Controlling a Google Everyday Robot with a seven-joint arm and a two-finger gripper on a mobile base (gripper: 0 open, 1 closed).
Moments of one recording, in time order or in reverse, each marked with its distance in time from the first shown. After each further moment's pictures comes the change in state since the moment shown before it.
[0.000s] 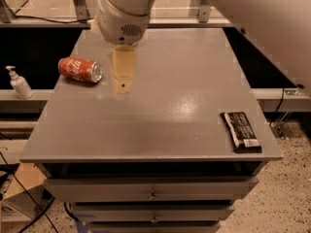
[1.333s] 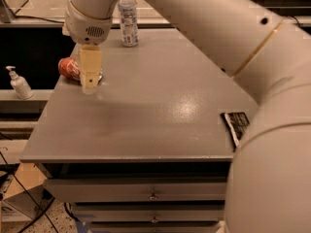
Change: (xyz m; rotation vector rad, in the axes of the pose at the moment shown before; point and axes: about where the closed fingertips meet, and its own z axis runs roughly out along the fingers) arm -0.041 -0.059 0.061 -0.030 -0.063 -0.043
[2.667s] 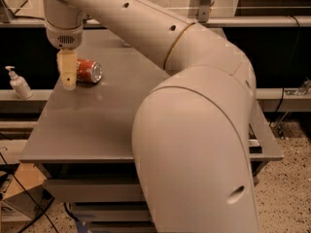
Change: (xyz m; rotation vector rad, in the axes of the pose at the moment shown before) arm 0.003 -0.084 0.086 0.034 0.159 0.114
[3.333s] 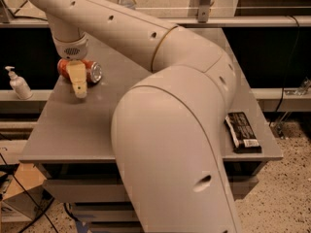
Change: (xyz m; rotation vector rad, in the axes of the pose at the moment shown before) arm 0.037 0.003 0.039 -0.052 0.198 0.058
